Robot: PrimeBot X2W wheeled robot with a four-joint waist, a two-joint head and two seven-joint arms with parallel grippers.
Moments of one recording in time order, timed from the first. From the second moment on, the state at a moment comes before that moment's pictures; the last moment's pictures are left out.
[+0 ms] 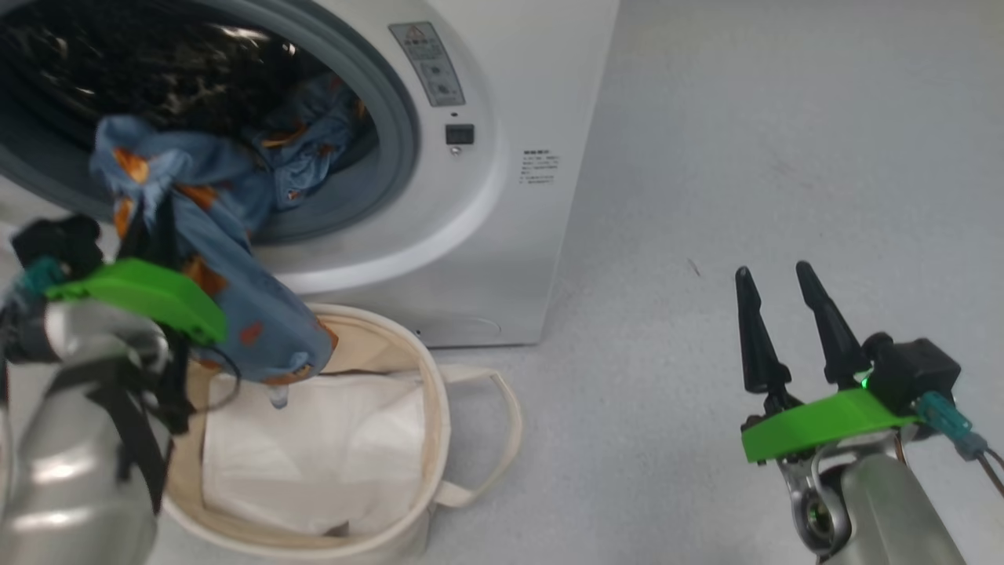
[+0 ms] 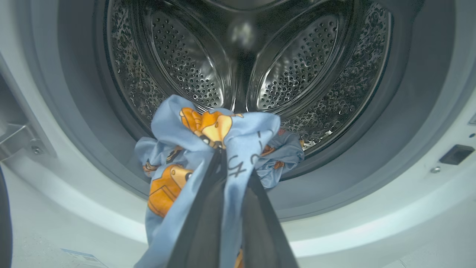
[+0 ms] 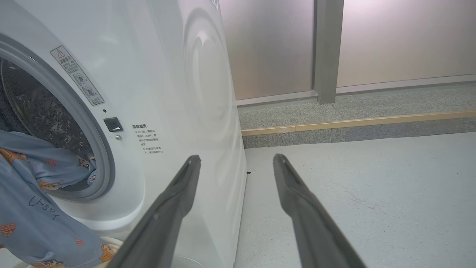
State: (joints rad) left arm -0.83 0.26 -0.22 0.95 -0.51 -0.07 -0.25; right arm -0.25 -0.07 0.06 0.22 0.24 0.13 -0.25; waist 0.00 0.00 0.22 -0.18
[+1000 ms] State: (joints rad) left arm -0.41 0.18 -0.24 0.80 -0.53 -0.07 -0.18; right arm -0.20 -0.08 0.08 0.23 0.24 0.13 -0.25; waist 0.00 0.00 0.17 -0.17
